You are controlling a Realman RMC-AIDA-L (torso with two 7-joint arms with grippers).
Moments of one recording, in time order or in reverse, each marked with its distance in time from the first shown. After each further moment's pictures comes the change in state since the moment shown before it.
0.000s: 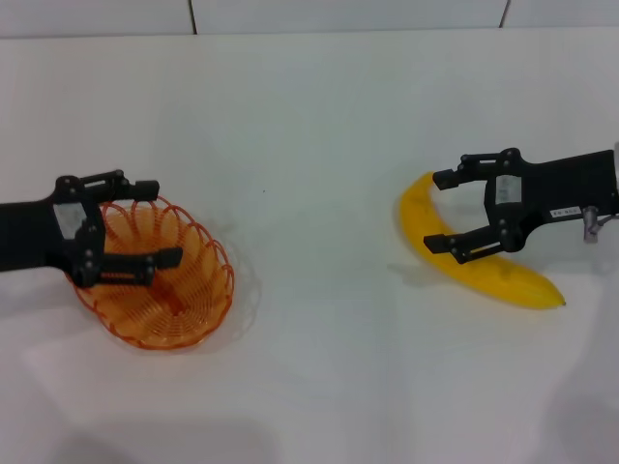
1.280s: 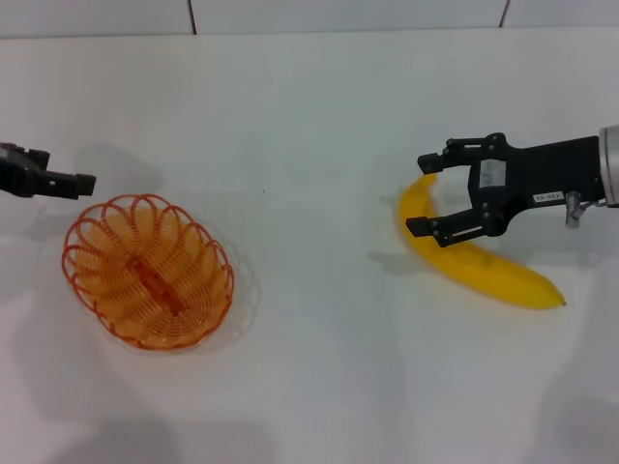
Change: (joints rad) left arm -0.133 0.004 -0.103 0.237 0.508 -0.234 -0.823; right arm 0.024 0.003 -0.005 0.030 0.043 0.027 0.021
